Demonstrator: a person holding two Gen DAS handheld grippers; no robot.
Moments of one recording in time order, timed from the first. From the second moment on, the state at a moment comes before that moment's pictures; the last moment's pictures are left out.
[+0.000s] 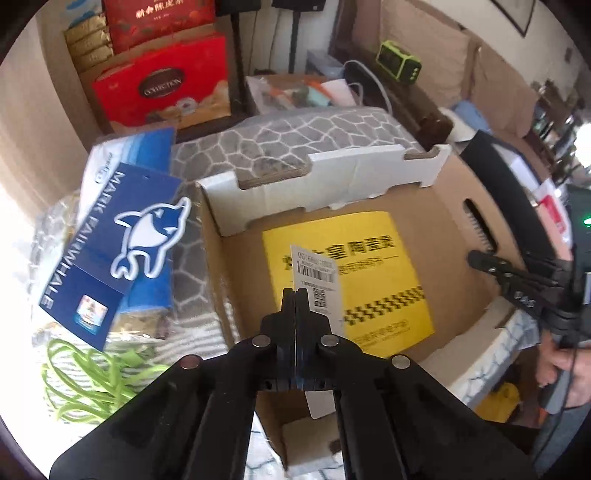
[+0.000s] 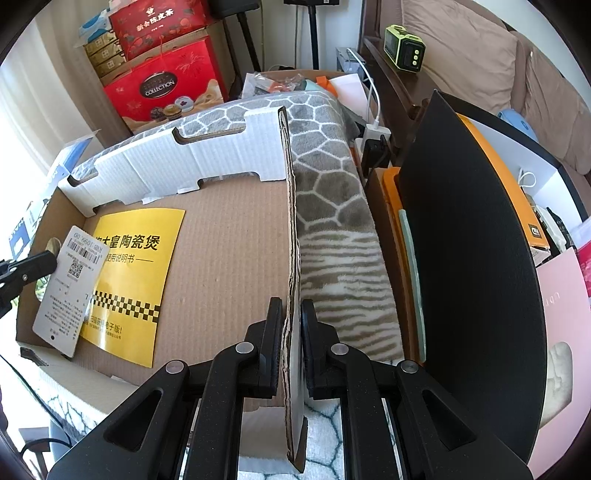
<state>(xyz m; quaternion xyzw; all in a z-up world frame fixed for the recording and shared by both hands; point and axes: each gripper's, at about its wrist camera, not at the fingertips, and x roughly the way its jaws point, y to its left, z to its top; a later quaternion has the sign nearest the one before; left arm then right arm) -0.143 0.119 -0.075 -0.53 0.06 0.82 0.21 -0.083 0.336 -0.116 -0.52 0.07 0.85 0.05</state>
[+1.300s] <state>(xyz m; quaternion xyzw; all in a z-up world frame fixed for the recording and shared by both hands) -0.154 0.076 -0.093 -0.53 -0.22 0.81 0.12 -0.083 0.334 -0.114 -0.52 0.08 0.85 0.05</state>
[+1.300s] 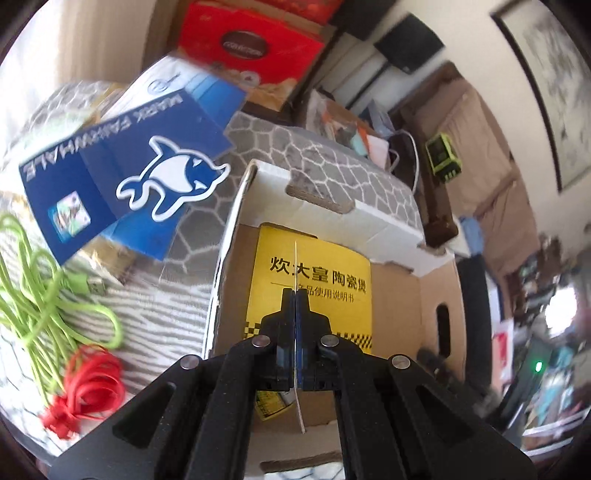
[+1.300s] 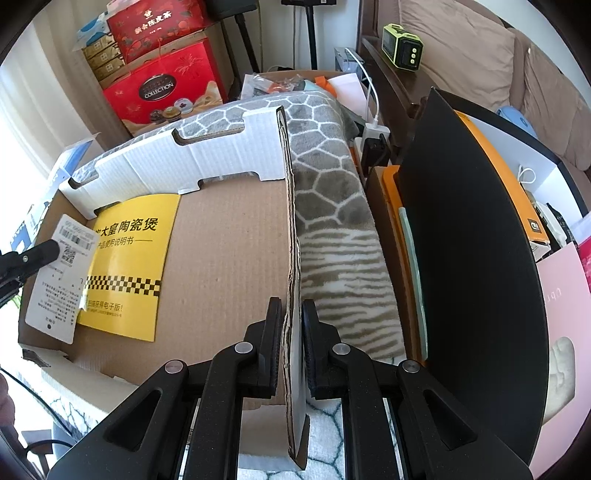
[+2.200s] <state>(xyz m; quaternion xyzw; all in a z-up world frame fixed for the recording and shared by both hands) -0.147 0.097 -0.093 -0.52 -0.20 0.82 0.12 -0.084 0.336 -0.114 -0.52 0.08 0.85 0.05</state>
